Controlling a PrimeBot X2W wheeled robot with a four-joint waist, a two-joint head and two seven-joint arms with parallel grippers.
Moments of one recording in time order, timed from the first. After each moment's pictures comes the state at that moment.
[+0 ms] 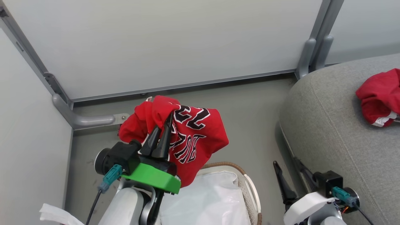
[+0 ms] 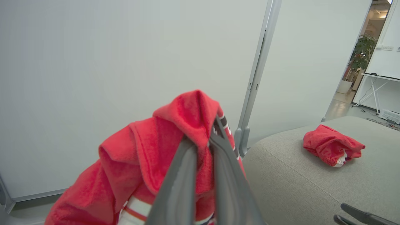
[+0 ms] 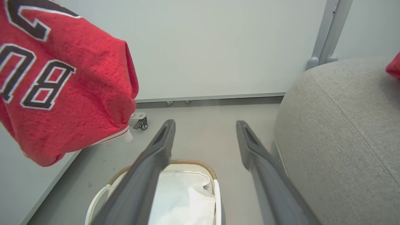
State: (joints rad) left arm -0.25 0.05 -0.39 0.21 -0.36 -0.13 -0.26; right arm -0.09 -0.05 0.14 0.38 0.21 0.13 -0.26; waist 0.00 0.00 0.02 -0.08
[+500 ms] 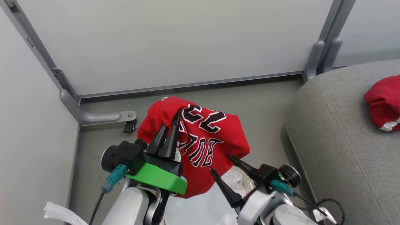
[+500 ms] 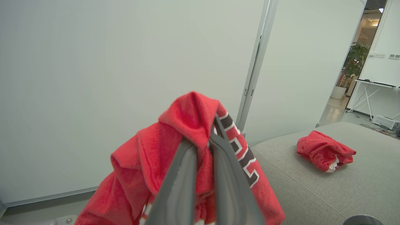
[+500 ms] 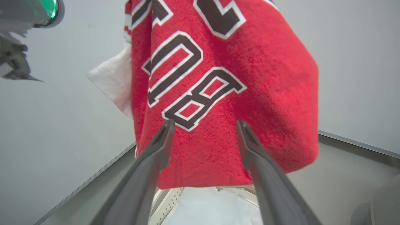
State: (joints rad) left arm -0.25 0.05 -0.42 0.17 -0.38 -0.13 -0.26; right arm -0.27 -0.07 0.58 0.42 0.27 0.13 -0.26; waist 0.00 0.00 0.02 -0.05
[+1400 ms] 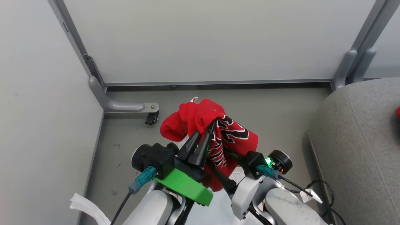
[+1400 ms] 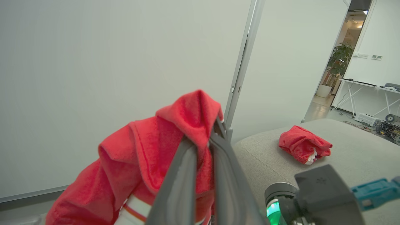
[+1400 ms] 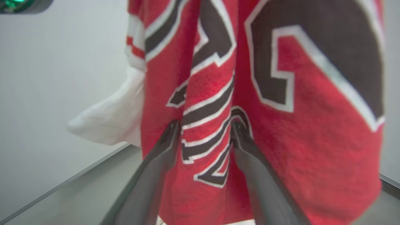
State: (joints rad) left arm -0.30 0.05 -0.61 0.17 -0.45 -0.12 -0.26; right arm -0.44 -0.05 0.68 0.58 0.28 0.13 -0.26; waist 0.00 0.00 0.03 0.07
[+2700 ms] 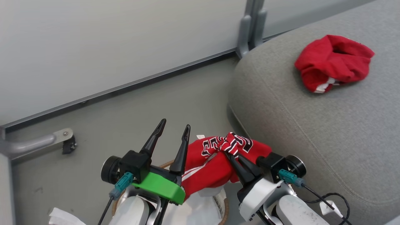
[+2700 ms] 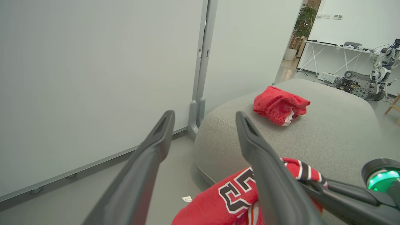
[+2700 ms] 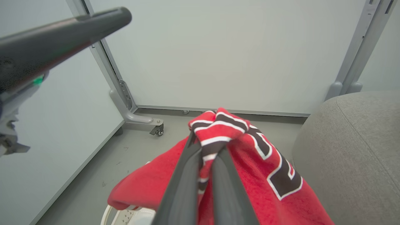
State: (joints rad) left arm -0.22 0.05 -0.42 0.24 -0.30 -0.13 -0.26; right arm -0.30 -0.05 0.53 0.39 0.27 0.13 -0.26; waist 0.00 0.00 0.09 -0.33
